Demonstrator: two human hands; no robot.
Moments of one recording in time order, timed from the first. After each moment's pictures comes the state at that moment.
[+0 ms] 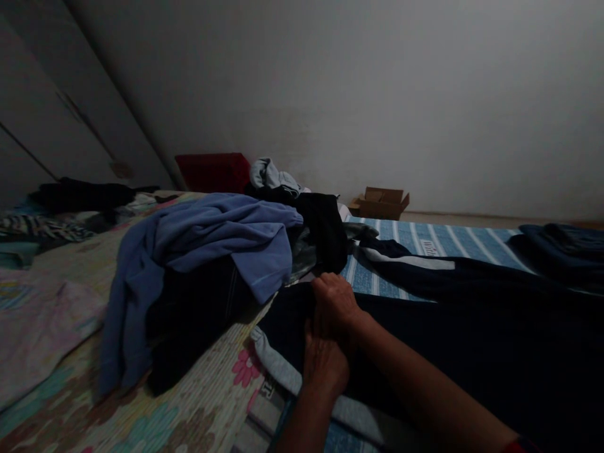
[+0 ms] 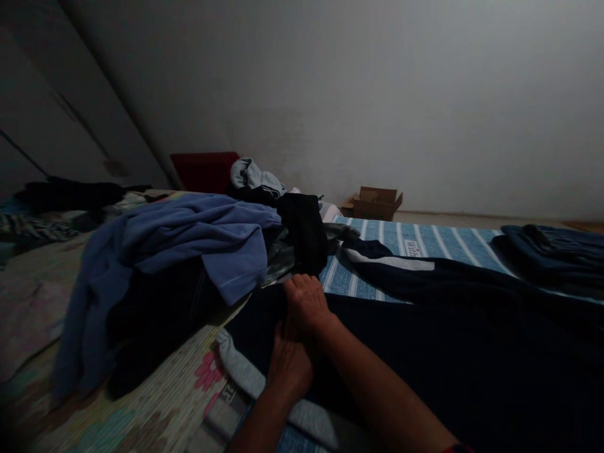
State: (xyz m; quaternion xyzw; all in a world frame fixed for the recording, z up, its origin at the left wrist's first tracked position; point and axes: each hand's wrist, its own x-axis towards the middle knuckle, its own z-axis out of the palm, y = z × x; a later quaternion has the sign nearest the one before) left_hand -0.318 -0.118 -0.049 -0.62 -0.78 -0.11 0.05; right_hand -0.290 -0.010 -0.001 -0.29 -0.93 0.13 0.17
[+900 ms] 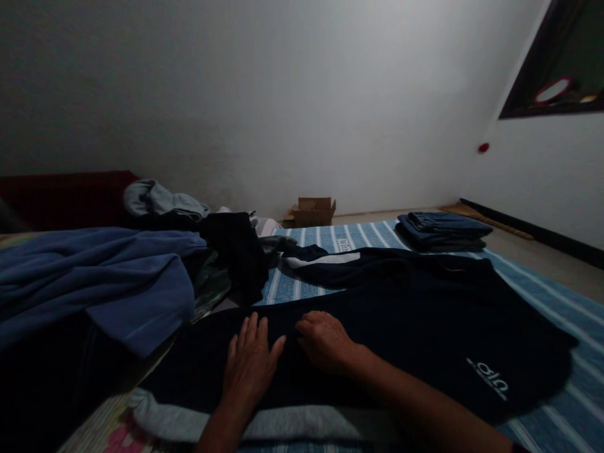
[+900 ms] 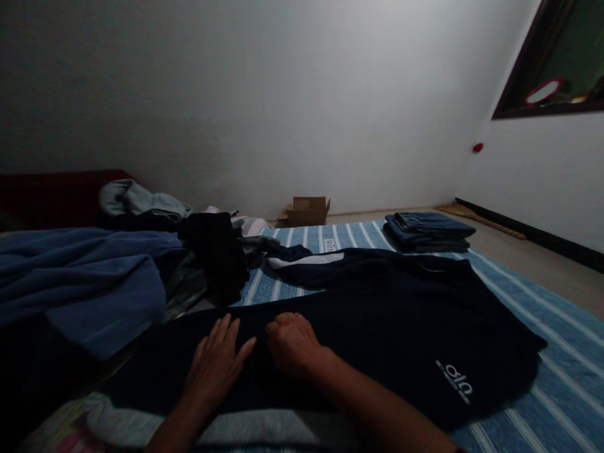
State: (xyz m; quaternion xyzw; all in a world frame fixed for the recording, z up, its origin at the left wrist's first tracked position) left_hand -0.310 -0.081 -0.015 -0.61 -0.79 -0.01 0.06; right_hand -0.139 -0.027 0.002 -0.33 -0.93 0.10 0.14
